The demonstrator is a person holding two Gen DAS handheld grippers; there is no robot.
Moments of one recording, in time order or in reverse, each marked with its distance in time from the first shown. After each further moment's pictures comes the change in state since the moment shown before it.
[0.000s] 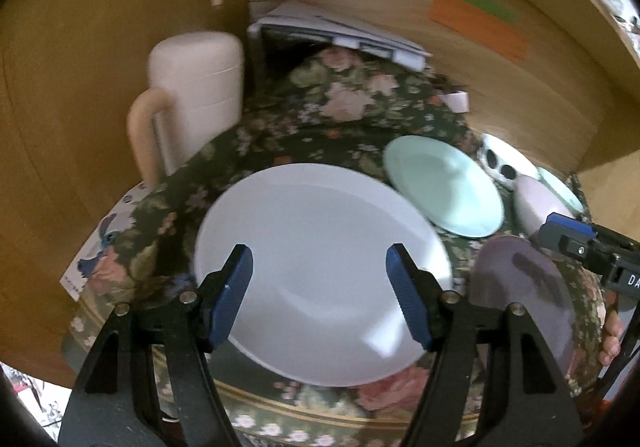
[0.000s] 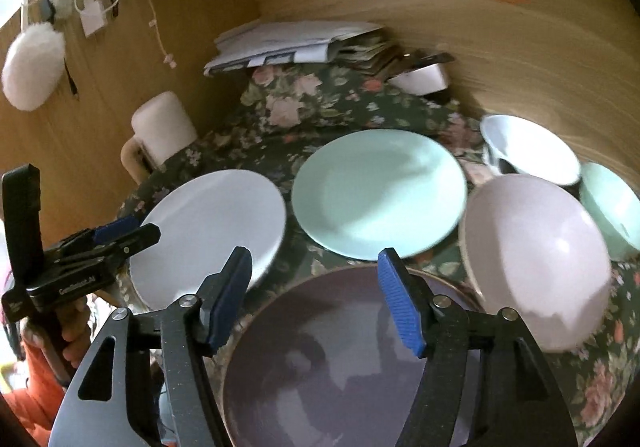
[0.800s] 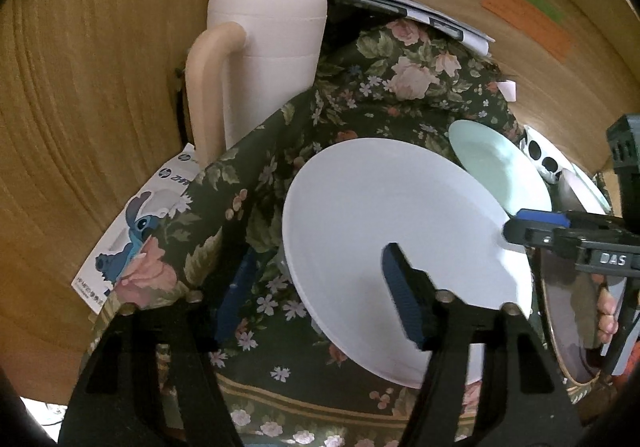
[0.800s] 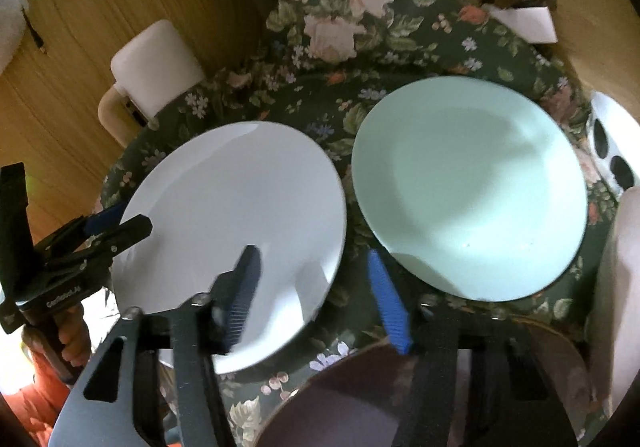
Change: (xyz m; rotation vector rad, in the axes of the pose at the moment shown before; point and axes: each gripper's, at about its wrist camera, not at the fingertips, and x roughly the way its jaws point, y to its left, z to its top) left arm 0.027 0.052 -0.007 -0.028 0.065 0.026; right arm 0.100 0.030 0.015 -0.030 0.230 0.098
